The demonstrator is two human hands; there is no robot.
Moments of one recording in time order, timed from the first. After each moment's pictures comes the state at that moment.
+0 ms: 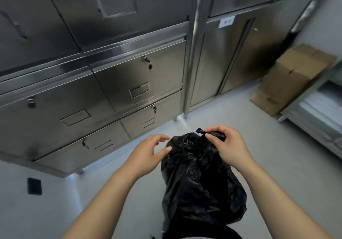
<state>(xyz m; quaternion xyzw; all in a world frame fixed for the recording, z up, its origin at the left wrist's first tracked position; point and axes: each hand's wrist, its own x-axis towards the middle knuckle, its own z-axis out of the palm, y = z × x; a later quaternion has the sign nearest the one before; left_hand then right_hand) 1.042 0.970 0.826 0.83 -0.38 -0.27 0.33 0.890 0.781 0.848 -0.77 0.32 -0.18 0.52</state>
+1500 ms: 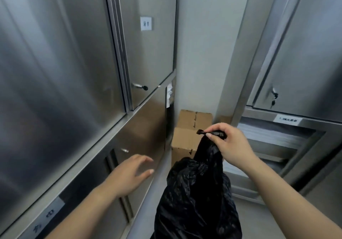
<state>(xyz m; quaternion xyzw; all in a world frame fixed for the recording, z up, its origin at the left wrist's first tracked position) 1.190 0.094 0.902 0.62 -0.75 -0.17 0.16 0.903 0.037 0.975 -0.73 0.50 -0.41 0.24</state>
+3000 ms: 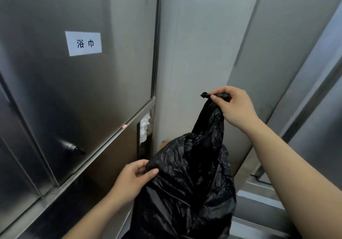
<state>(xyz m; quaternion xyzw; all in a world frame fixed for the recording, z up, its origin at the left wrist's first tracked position) 1.089 -0.246 0.917 0.46 -0.52 -0.52 0.50 0.848 -0.354 1.090 -0.72 0.51 -0.45 0.14</state>
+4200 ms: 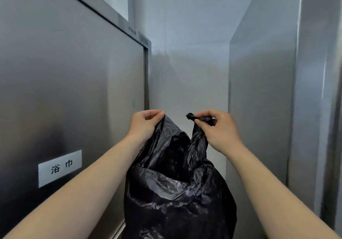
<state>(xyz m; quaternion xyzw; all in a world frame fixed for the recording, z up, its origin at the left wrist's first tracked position) 1.053 -0.470 1.234 0.41 -0.56 -0.23 0.68 0.856 -0.448 1.231 -0.69 0.38 -0.61 0.09</state>
